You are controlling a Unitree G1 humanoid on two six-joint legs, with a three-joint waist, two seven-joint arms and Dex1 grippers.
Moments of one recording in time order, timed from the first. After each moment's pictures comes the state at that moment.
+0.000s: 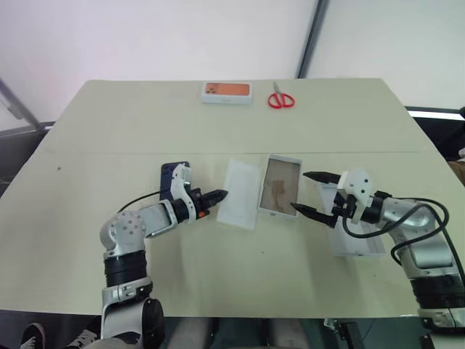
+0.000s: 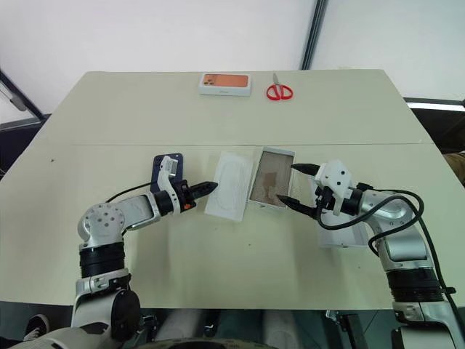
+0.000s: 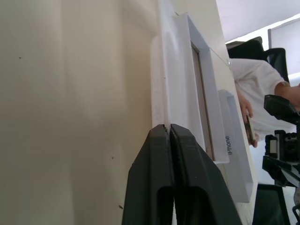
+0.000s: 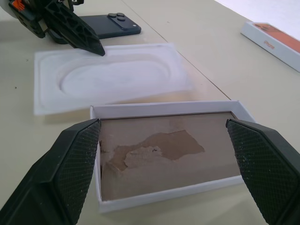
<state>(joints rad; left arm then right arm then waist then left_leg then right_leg) -0.47 0.10 0.37 0.00 -0.84 1.31 -0.24 -0.24 -0.69 -0.07 0.02 0.33 0.03 1.04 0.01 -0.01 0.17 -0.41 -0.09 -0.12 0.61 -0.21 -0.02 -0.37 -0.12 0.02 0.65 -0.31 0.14</state>
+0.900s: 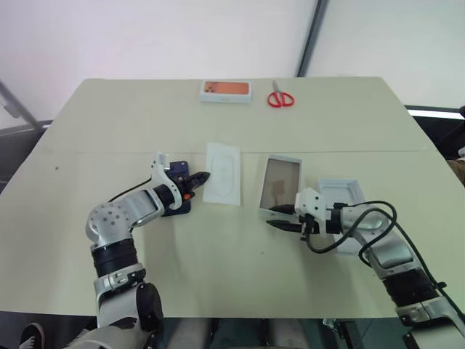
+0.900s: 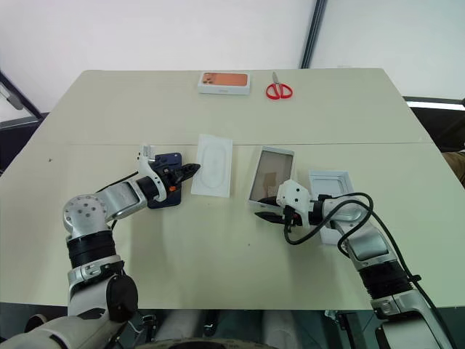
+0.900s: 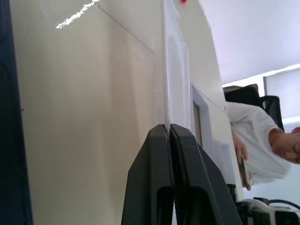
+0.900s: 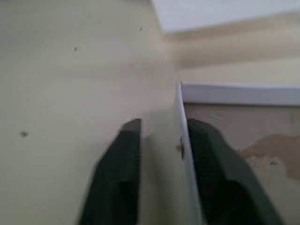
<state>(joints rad) -0.57 0.13 0.54 0.07 -0.97 1.30 -0.11 -0.29 -0.63 0.17 0.07 0.20 0.08 1.09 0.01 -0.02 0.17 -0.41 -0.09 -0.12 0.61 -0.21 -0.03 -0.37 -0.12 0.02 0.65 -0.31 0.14</state>
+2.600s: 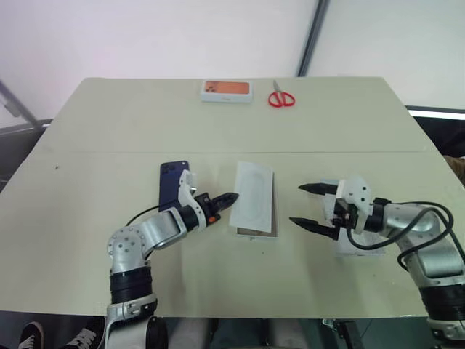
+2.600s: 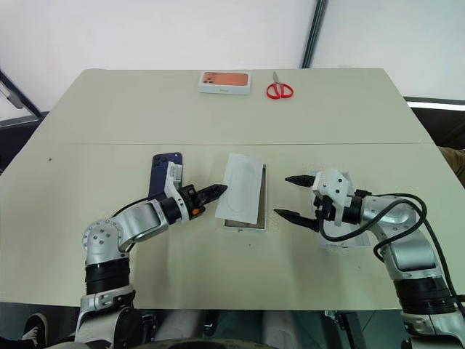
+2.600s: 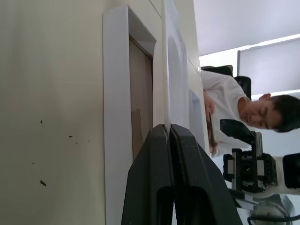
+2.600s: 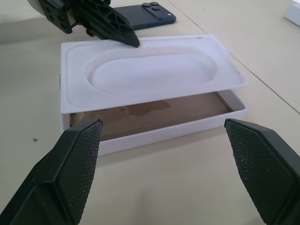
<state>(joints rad) -0.36 0.04 0.32 -0.08 -1.34 1.23 0.16 -0.17 -0.72 -0.06 -0.11 0.36 0.15 1.09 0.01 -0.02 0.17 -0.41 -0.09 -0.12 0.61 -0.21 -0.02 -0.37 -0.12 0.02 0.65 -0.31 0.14</state>
